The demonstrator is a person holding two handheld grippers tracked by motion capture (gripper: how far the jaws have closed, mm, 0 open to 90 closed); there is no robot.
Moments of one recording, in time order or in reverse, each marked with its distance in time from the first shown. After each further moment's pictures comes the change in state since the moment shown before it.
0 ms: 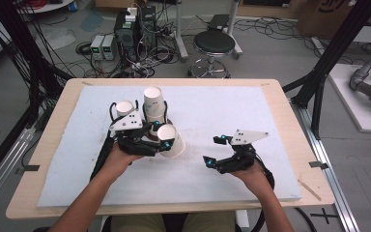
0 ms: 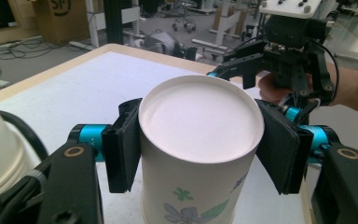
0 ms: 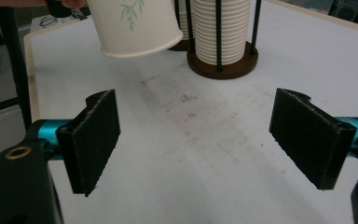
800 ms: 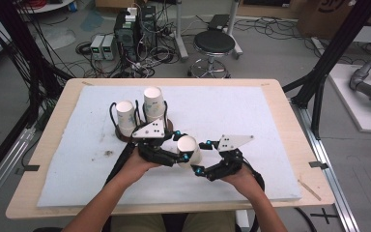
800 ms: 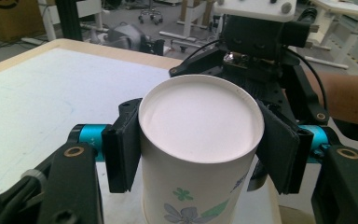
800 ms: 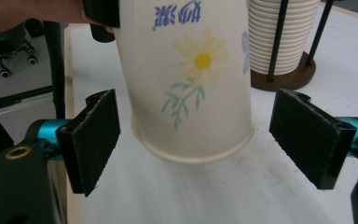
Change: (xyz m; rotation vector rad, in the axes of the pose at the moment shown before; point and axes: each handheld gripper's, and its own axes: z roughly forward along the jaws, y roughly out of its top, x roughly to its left) left arm -0.025 -0.002 0.044 0.032 -0.143 0.028; right arm 0.018 0.001 0.026 -0.003 0.129 -0.055
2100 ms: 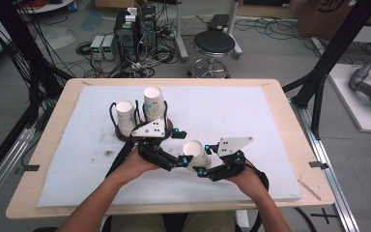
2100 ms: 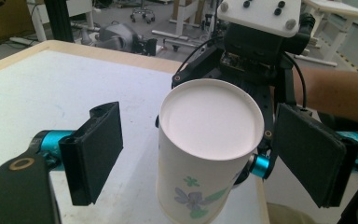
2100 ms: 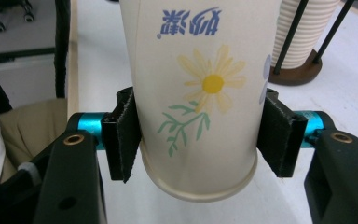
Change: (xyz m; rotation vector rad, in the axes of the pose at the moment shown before) left arm -0.002 0.008 -0.007 0.017 -0.020 0.008; right arm 0.005 0.006 -0.008 0.100 0.007 -0.137
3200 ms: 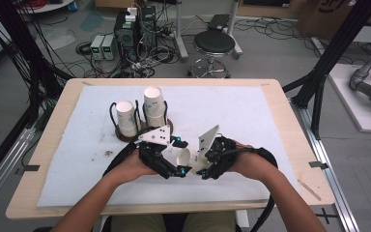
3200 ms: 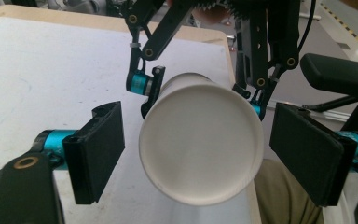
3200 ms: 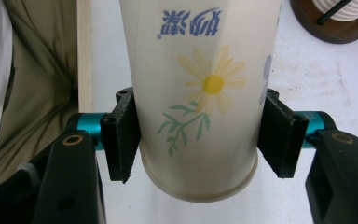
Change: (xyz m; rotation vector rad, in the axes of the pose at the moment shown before) left arm -0.006 -0.004 0.008 0.167 -0.091 0.052; right arm 0.003 0.066 0.007 0.541 0.088 -0.266
